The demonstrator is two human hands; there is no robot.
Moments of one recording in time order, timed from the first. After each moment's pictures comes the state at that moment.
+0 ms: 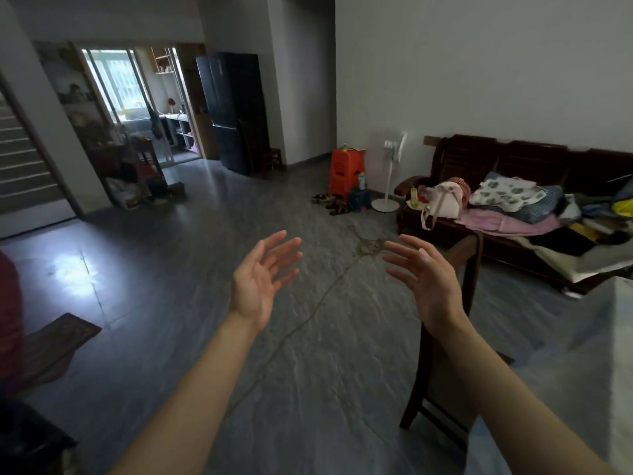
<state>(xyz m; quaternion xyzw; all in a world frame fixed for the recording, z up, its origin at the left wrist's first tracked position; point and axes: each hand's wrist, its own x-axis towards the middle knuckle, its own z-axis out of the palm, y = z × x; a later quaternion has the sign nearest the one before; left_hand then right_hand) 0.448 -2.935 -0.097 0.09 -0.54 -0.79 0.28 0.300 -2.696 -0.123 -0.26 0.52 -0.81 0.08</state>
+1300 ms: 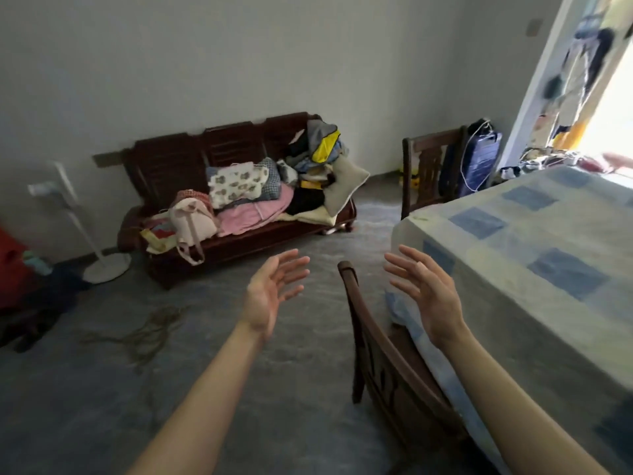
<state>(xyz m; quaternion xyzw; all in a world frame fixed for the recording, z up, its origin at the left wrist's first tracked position) -0.271 -2.958 -0.175 -0.19 -0.59 -0.74 -0.25 -0.099 -2.737 -0.199 0.15 0.58 -0.73 -0.33</state>
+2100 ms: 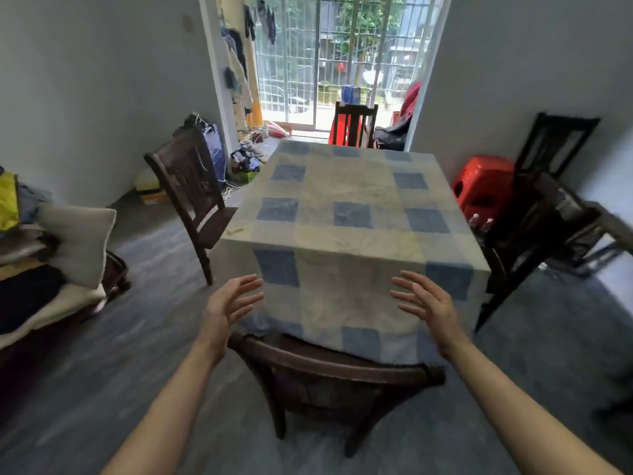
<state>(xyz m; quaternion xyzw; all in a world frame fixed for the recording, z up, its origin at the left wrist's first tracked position) -0.433 -2.730 -0.256 -0.43 -0.49 -0.53 -0.54 -0.050 -2.759 -0.243 0.55 0.47 -0.44 -0.54</state>
